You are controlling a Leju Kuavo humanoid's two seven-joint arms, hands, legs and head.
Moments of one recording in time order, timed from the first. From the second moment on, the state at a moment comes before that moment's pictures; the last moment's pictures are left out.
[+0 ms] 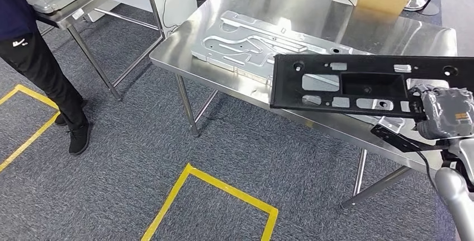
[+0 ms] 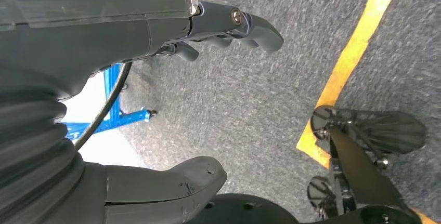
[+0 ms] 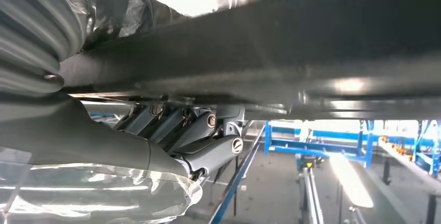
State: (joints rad) left arm -0.03 -0.07 0.61 -0.19 -0.54 -0.04 0.13; right arm -0.31 -0.59 0.08 -1.51 1.02 -0.30 -0.07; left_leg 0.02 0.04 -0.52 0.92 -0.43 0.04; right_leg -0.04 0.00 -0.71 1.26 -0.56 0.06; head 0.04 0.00
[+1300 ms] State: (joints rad) left arm -0.04 -0.06 0.62 -0.19 -0.58 -0.07 0.12; right arm -0.34 -0.53 0.13 -1.43 1.05 -0.30 -0.05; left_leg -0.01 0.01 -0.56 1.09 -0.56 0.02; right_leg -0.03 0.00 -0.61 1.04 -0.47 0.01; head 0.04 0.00
